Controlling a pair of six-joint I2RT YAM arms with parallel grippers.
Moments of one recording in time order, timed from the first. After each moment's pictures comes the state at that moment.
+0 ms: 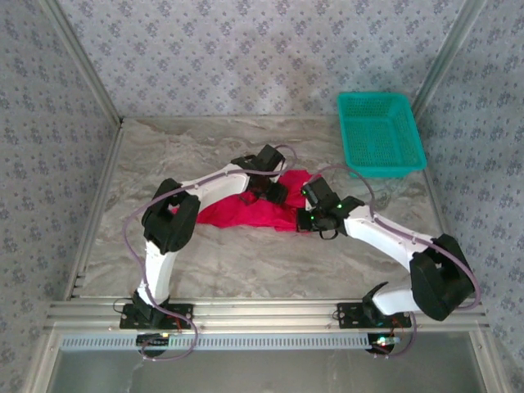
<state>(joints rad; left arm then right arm) -0.74 2.08 1.61 -0.64 0.09 -0.27 0.61 1.35 0.83 -0.52 -0.07 0.50</state>
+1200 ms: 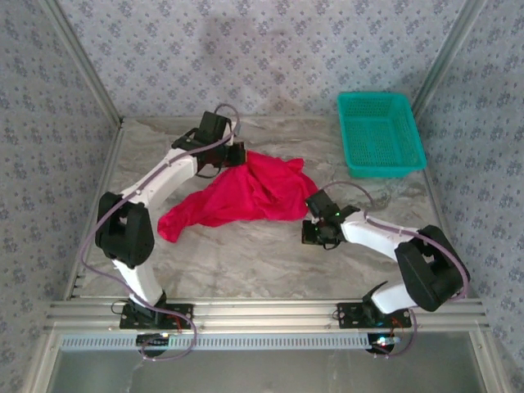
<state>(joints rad) -0.48 1.78 1.47 -0.55 0.23 -0.42 0.60 1.43 0.73 -0.48 -0.06 0.58</state>
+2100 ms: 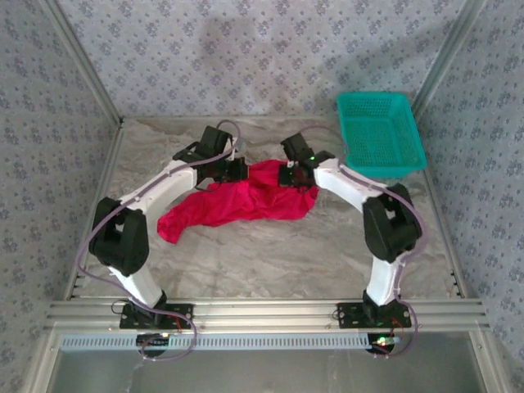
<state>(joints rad) -0.49 1.69 1.36 -0.54 0.27 -0.44 0.52 1.79 1.40 -0.61 0.01 0.49</state>
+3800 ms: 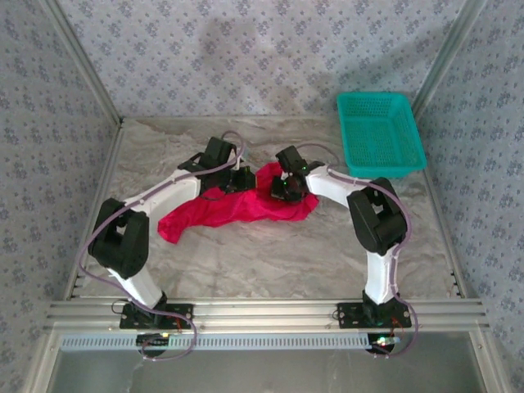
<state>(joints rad) -0.52 1.68 1.22 -0.40 0.40 -0.57 0.55 1.92 1.34 -0.48 -0.19 0.68</state>
